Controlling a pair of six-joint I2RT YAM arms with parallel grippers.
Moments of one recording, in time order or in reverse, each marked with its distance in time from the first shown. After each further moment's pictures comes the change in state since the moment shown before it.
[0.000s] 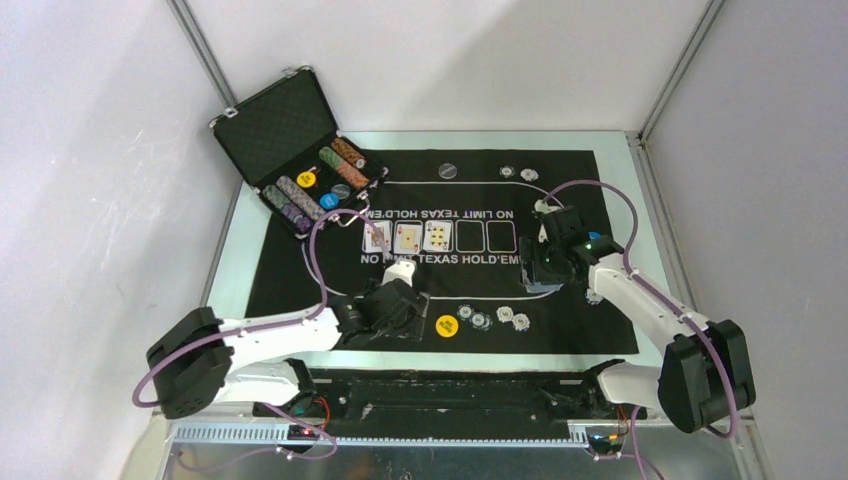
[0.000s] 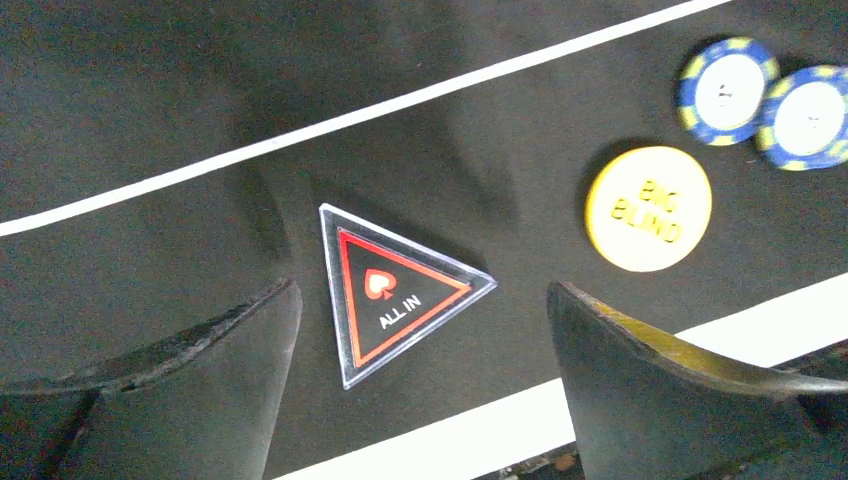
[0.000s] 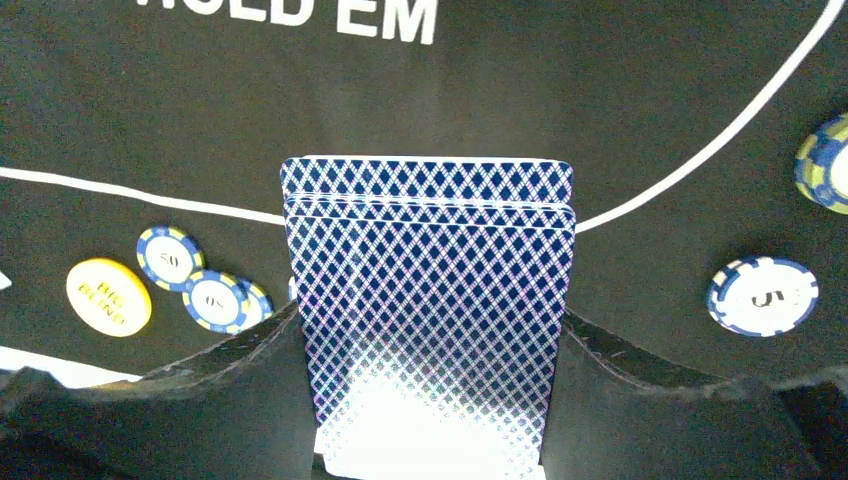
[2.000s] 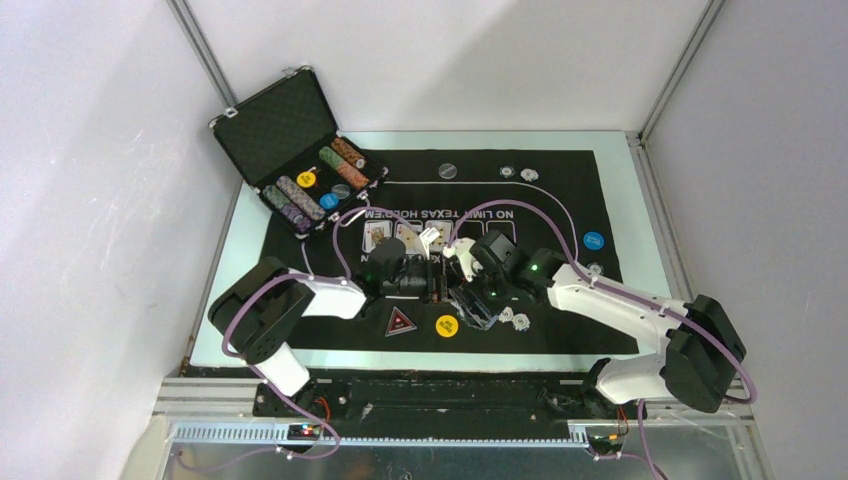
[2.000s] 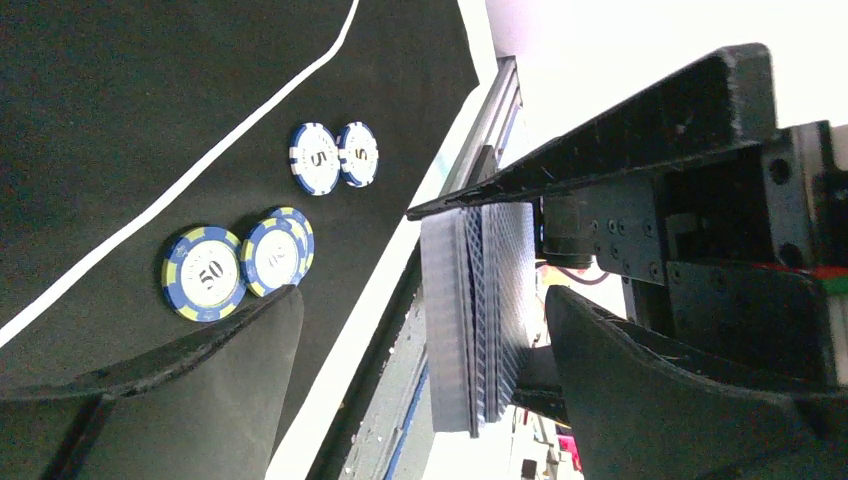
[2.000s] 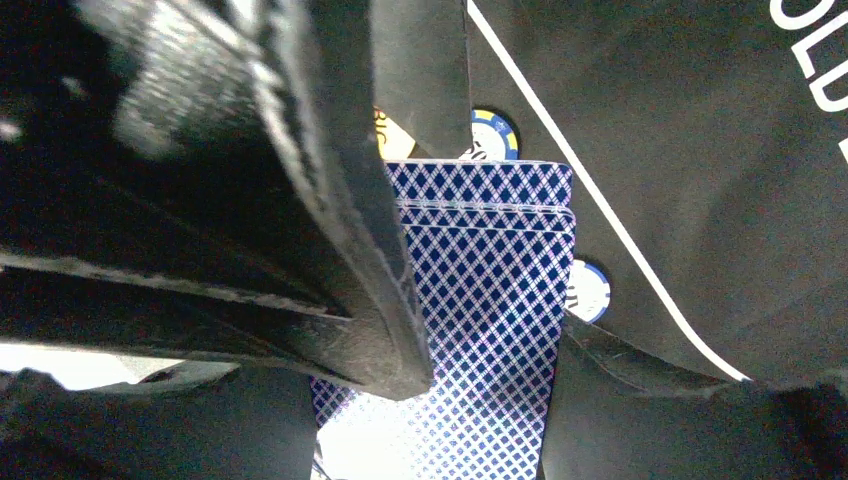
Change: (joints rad) left arm 0.292 0.392 0.011 1.011 1.012 -0.383; right arm 0.507 0.097 0.111 -0.019 -0.141 -0.247
